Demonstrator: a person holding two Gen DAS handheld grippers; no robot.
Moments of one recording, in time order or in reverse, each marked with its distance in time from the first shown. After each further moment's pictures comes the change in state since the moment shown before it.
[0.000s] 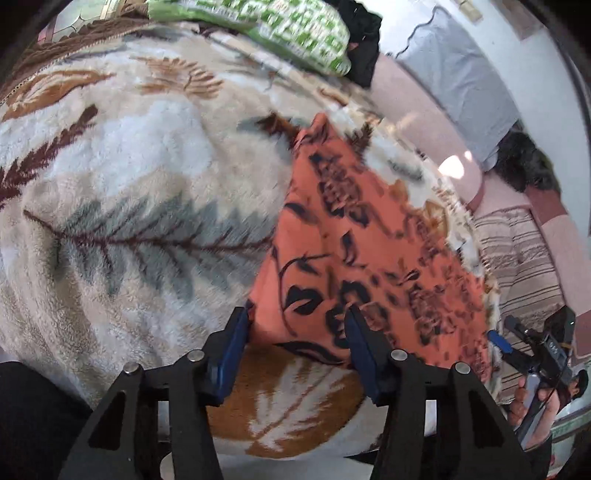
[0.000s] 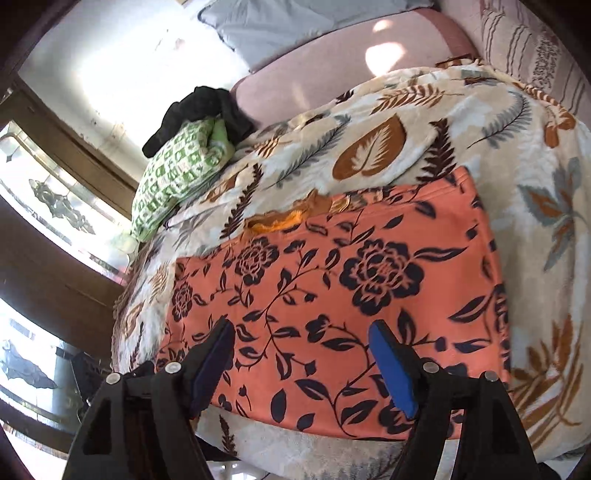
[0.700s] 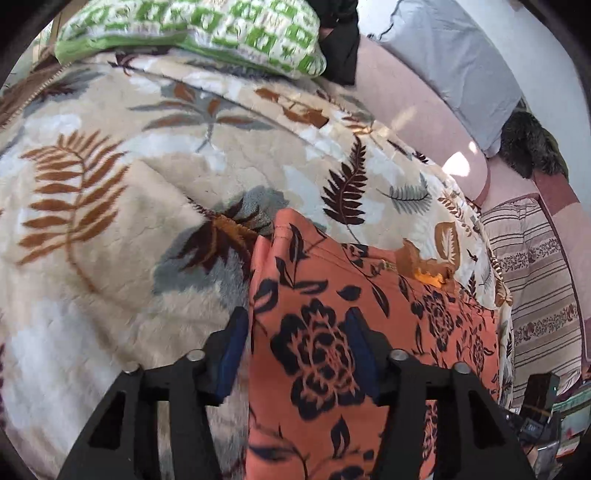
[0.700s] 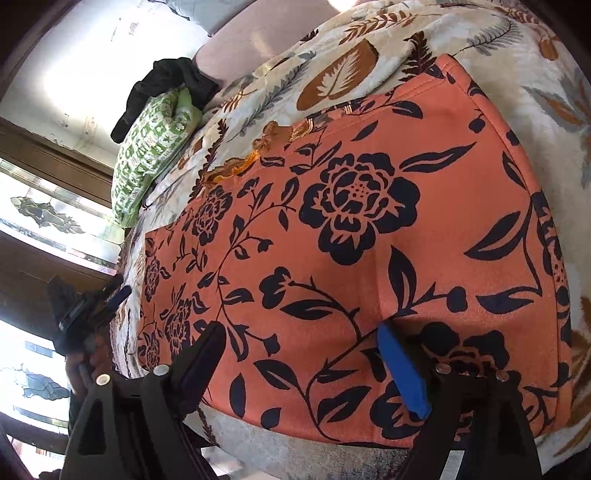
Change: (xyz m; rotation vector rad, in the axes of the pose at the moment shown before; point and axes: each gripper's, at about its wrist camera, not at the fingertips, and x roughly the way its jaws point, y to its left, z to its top) left arm 0.071 -0.040 0.160 0.134 0.049 -0.035; right arm 0.044 -0.046 -0.018 0.117 0.123 0.050
